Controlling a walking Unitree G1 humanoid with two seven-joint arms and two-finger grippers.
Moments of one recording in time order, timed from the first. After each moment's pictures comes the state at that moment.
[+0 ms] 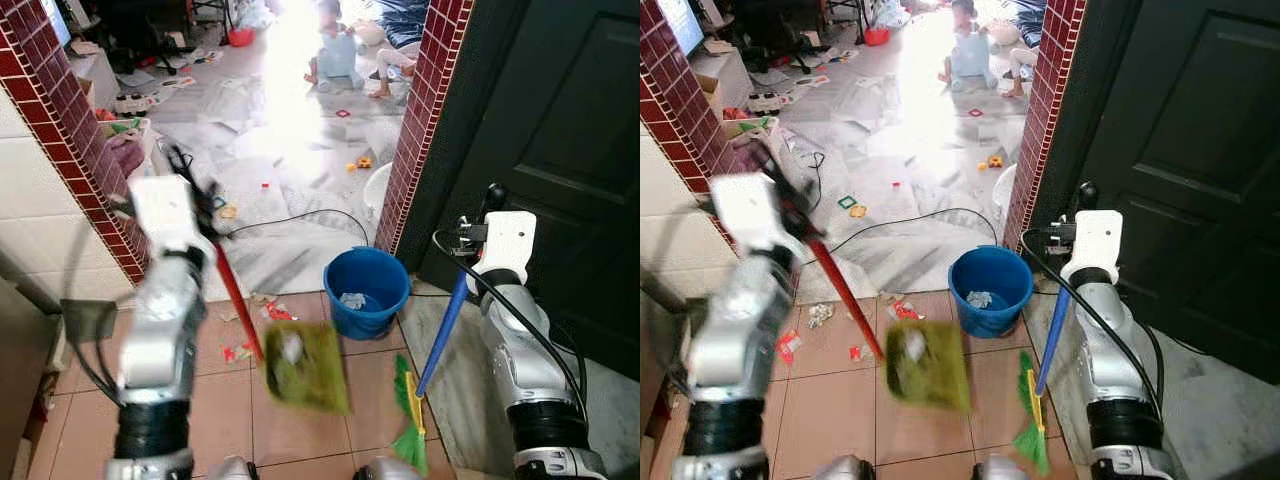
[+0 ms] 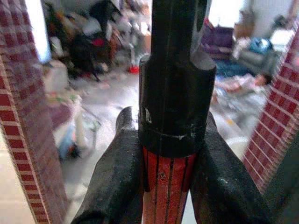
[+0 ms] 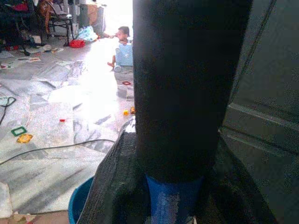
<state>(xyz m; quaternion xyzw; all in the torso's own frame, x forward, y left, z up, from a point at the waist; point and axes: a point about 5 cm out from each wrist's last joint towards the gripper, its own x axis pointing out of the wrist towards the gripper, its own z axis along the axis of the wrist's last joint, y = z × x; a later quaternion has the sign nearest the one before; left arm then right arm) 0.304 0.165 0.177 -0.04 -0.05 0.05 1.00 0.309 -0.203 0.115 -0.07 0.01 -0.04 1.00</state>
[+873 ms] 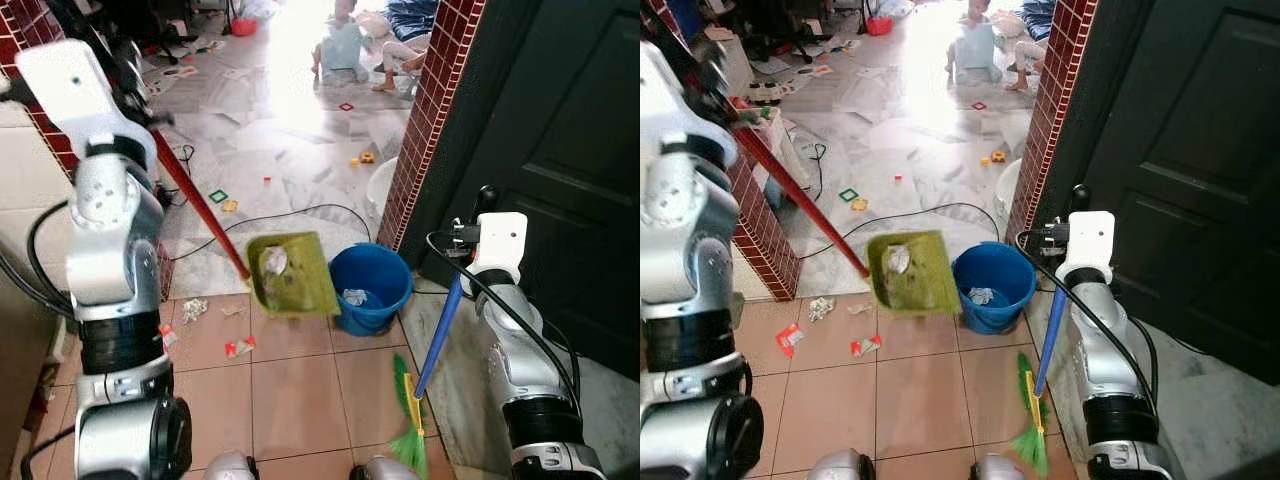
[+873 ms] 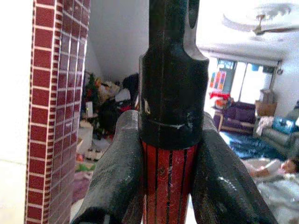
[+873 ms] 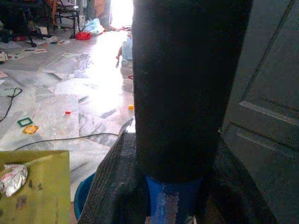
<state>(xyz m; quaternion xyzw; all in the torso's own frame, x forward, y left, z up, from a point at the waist) 0.332 0.195 0.278 -0.05 -0.21 0.11 0.97 0.311 -0.199 0.110 -0.07 0.02 -0.04 1.00</state>
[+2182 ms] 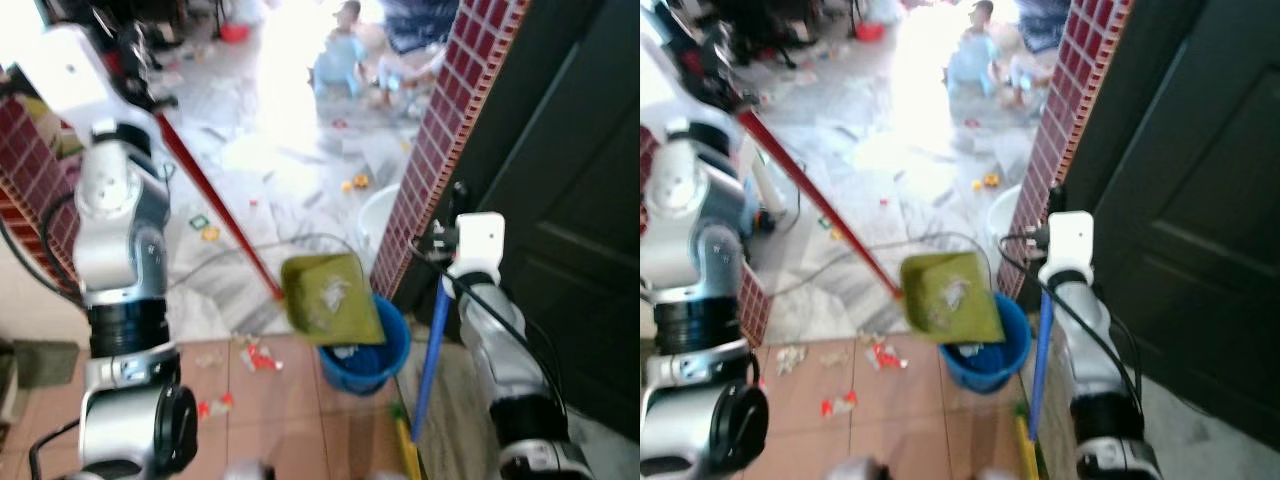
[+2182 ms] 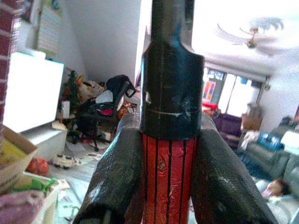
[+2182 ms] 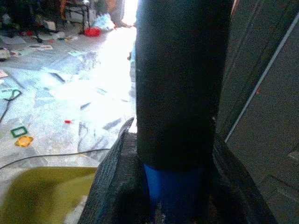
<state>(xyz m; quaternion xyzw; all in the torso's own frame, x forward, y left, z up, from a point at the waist) 0.341 0.187 0.280 -0.08 -0.23 0.08 0.97 0.315 -0.184 0.105 -0.06 0.03 -0.01 1.00</state>
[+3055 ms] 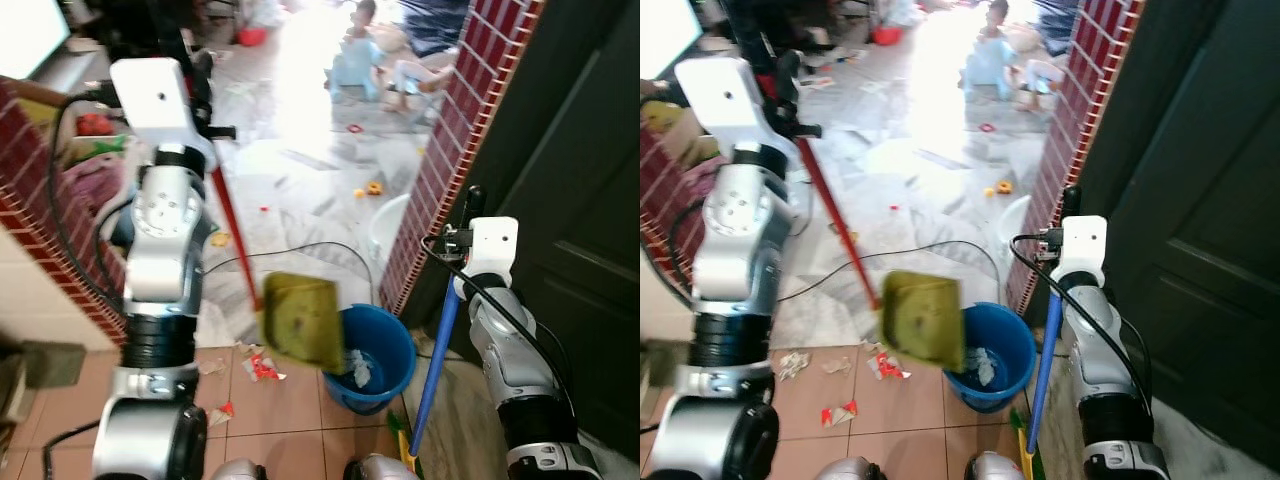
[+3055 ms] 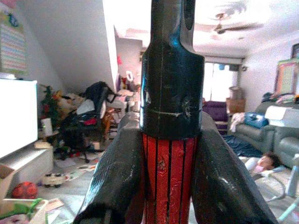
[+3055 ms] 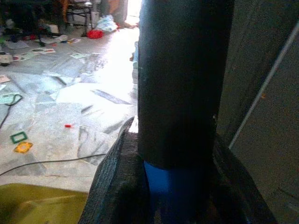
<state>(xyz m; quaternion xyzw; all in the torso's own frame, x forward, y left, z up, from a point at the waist) 0.340 0.130 0.254 -0.02 -0.22 -0.02 0.97 0.312 -0.194 0.103 -0.06 0.03 -0.02 1.00</state>
